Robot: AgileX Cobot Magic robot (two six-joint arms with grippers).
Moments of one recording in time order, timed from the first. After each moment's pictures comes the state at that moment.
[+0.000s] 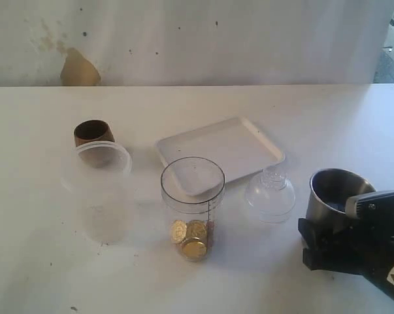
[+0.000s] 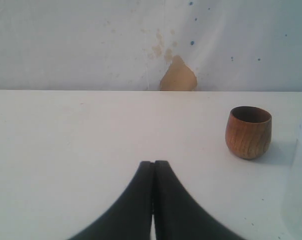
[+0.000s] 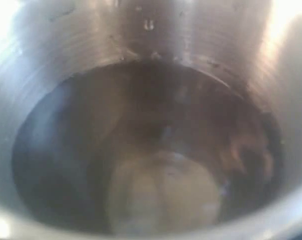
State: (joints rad) left arm 0.05 0.00 0.00 0.01 0.22 0.00; right arm 0.04 1.84 -0.10 -0.16 -1.20 0.11
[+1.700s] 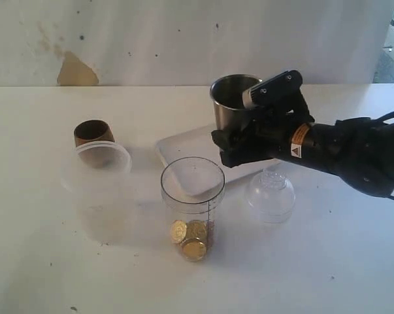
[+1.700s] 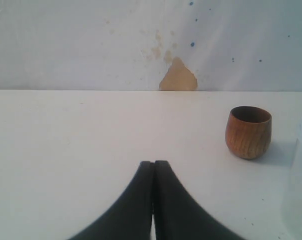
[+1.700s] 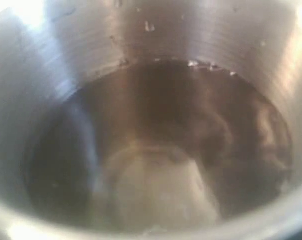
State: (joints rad) left arm 0.05 0.00 0.00 0.01 0.22 0.00; right arm 0.22 1.76 -0.81 -0.59 -0.56 0.37
